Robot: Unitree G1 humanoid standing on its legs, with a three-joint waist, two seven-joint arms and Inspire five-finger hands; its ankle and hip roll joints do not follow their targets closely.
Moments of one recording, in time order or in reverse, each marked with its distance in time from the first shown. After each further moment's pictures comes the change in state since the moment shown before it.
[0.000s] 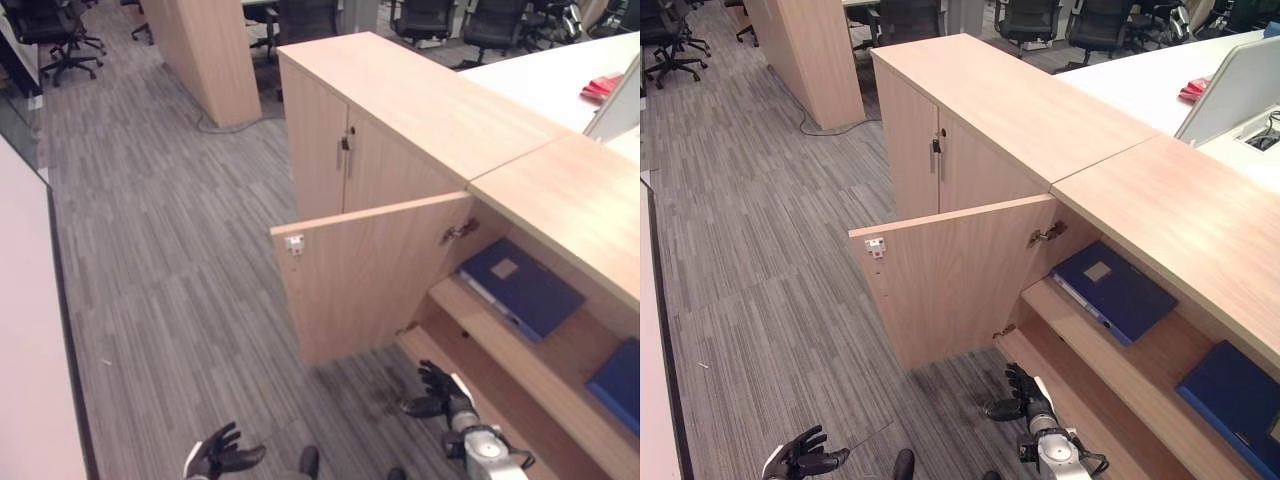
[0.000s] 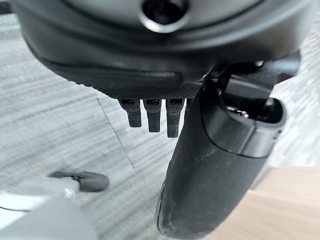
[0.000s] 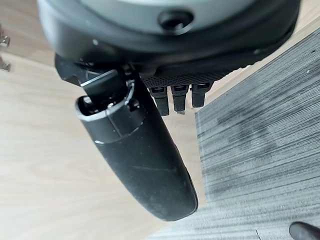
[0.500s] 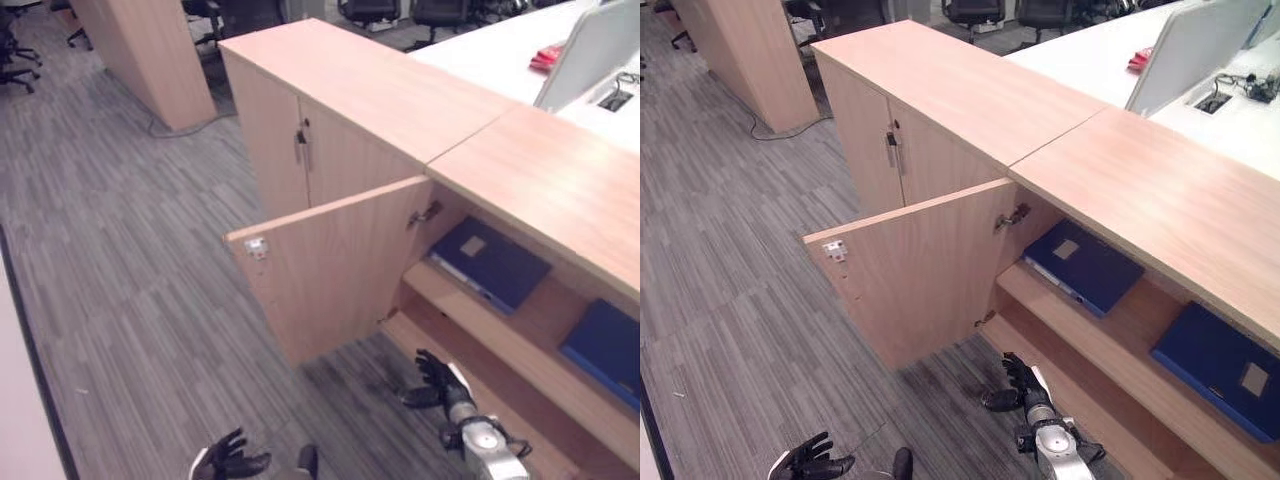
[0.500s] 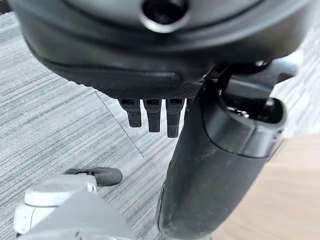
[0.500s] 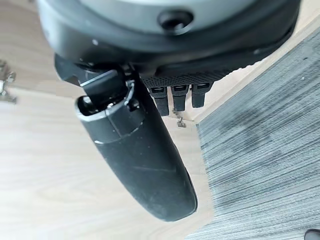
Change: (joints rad) left arm -0.032 0.008 0.001 0.092 0.021 0.004 -0.020; right arm -0.035 0.004 0.003 -0.032 -0.028 0.002 -0.005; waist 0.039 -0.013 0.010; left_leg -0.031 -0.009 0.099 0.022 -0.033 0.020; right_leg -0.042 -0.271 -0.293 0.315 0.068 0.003
